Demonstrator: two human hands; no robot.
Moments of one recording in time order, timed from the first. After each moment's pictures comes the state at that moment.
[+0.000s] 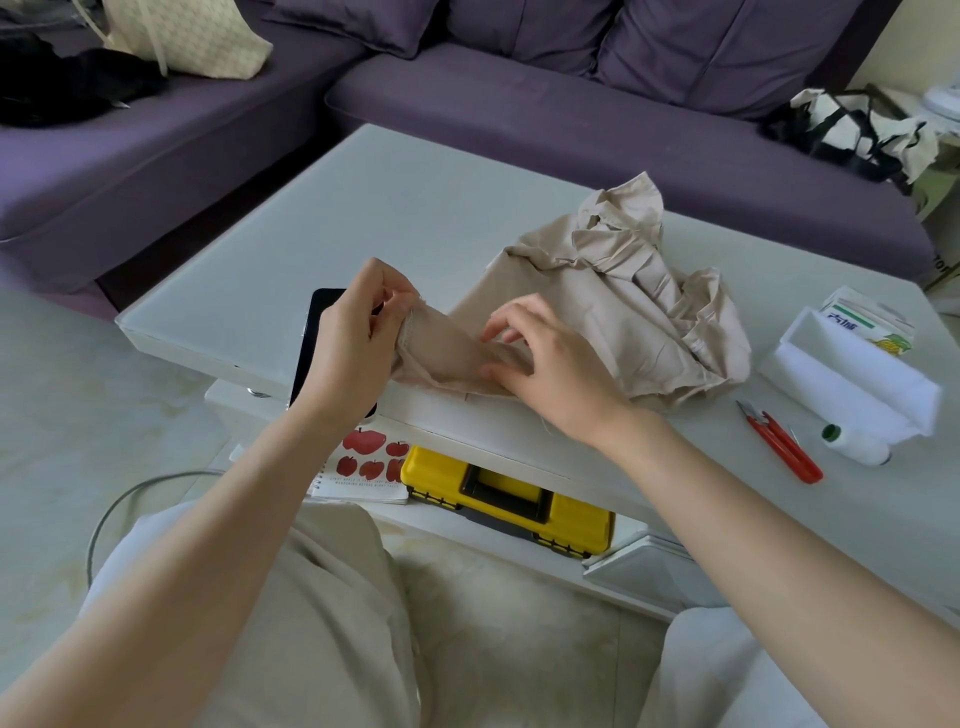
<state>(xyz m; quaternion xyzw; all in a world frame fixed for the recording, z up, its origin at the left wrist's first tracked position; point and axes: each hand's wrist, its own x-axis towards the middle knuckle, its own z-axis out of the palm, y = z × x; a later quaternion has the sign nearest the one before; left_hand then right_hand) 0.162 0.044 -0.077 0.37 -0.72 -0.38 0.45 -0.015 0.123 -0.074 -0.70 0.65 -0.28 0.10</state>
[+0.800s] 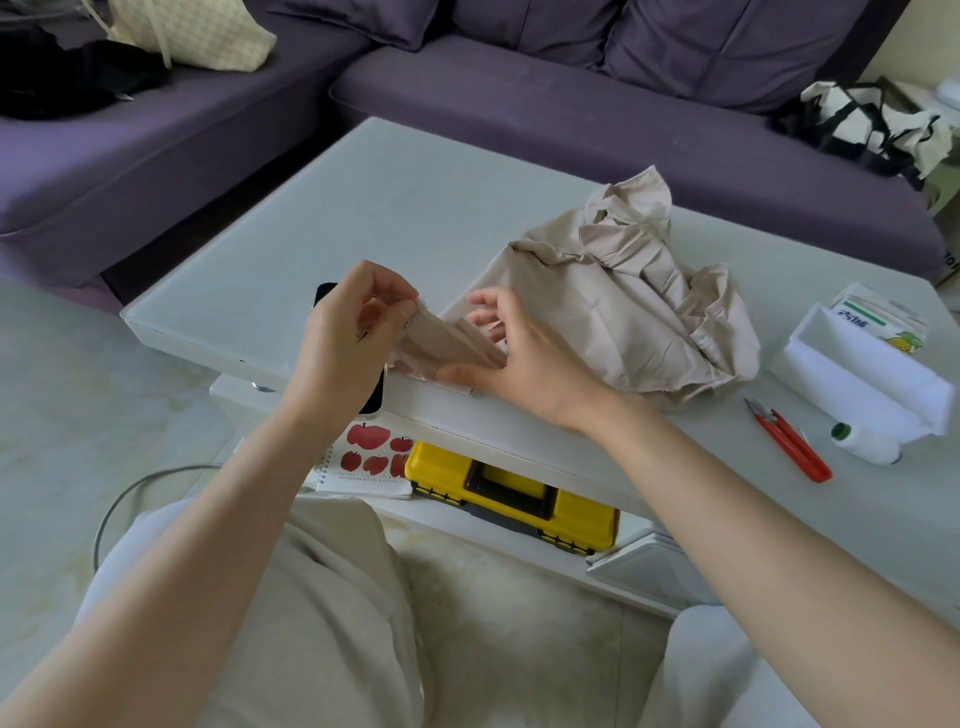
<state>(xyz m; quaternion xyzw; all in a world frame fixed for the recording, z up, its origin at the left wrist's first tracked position) 0.174 0.048 -0.074 0.35 -0.70 -0.43 0.45 0.005 0.112 -0.064 -0.64 0.65 -0.28 0.28</state>
